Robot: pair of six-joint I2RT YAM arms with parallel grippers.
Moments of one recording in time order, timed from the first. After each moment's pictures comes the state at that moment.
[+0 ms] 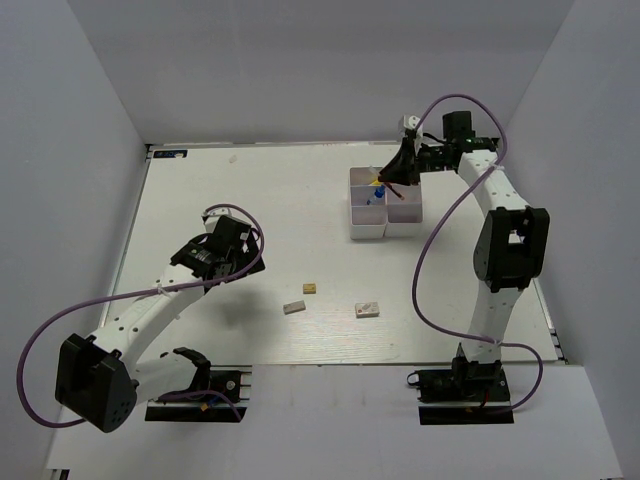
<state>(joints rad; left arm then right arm) -0.49 1.13 0.84 -0.71 -0.34 -0.70 0.09 1.99 1.79 -0.74 -1.24 -0.94</state>
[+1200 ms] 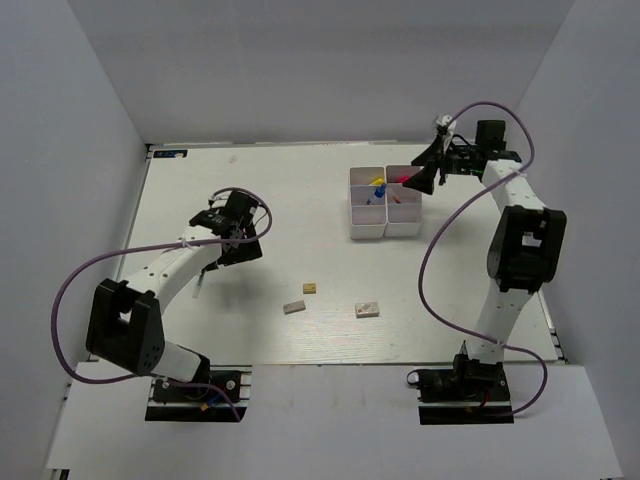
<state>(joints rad) -0.41 1.43 1.04 -0.81 -0.39 -0.63 -0.07 2.02 1.68 -0.49 -1.21 -0.71</state>
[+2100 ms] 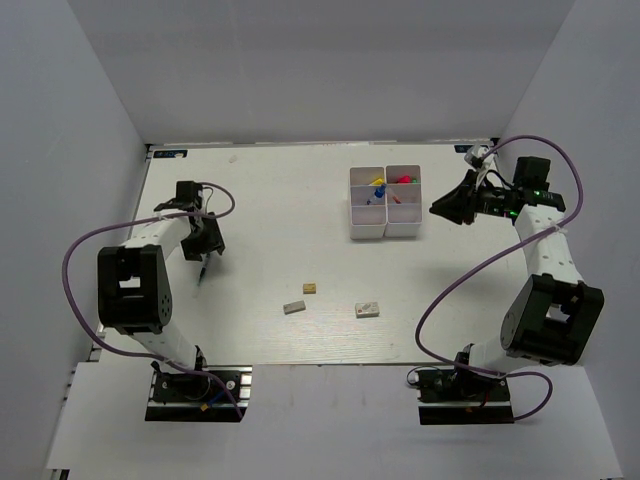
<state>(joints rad) 0.02 1.66 1.08 -0.61 -0.07 -0.29 -0.22 1.46 1.21 -0.66 -1.22 -0.71</state>
